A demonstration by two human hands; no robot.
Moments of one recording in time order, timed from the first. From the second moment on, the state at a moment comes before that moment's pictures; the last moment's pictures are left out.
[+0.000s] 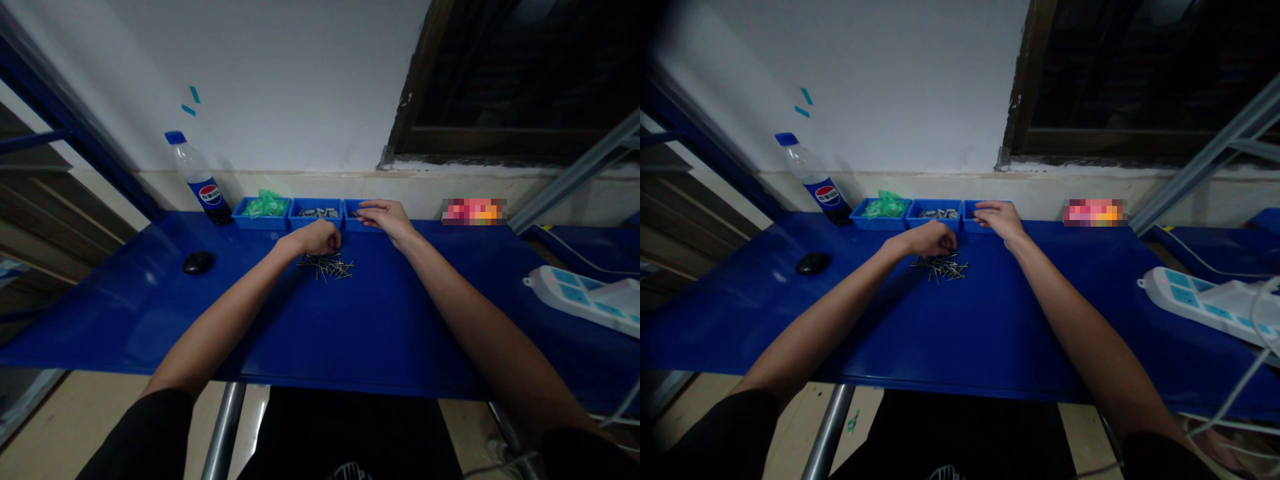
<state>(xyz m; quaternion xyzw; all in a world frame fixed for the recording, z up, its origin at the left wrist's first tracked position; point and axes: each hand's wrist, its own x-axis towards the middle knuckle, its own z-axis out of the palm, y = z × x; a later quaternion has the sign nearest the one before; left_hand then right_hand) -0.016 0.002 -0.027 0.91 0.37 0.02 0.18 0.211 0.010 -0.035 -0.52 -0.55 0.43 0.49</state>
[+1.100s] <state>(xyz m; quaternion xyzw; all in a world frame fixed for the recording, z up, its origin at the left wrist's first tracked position) -0.016 0.001 -0.013 0.84 0.35 0.31 0.27 0.207 -0.003 -0.032 -0.43 -0.60 0.56 0.38</state>
